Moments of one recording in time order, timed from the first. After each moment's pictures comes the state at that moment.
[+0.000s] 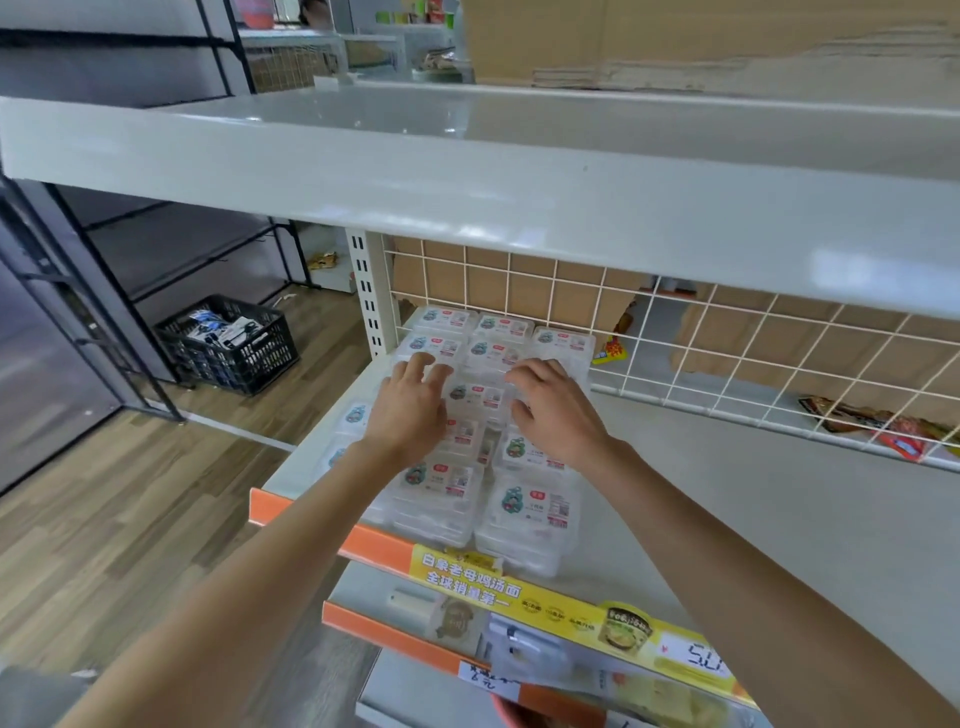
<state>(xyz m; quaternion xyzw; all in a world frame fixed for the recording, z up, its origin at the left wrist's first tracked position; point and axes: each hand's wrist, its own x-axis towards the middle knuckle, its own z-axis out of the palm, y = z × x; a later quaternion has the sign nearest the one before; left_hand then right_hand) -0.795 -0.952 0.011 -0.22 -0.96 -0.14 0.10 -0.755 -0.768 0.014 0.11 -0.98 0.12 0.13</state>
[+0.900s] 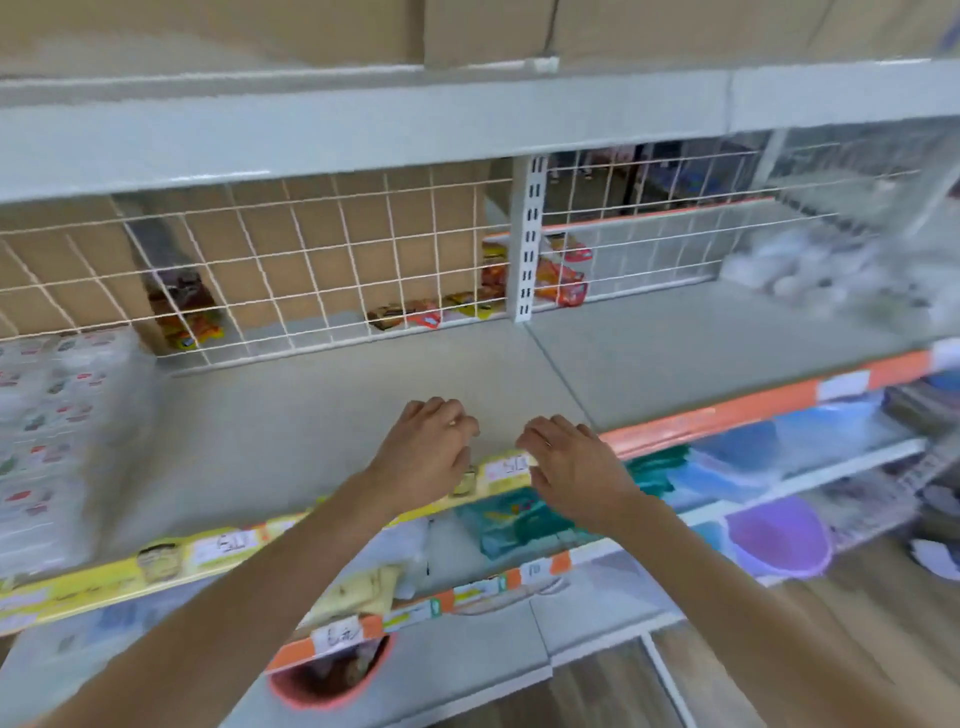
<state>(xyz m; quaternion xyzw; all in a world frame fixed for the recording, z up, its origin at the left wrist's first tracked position) -0.488 -0.591 -0.008 -0.65 -0.75 -0.08 0.11 -0.326 -0.461 -0.024 -0.10 -0.98 -0.04 0.18</state>
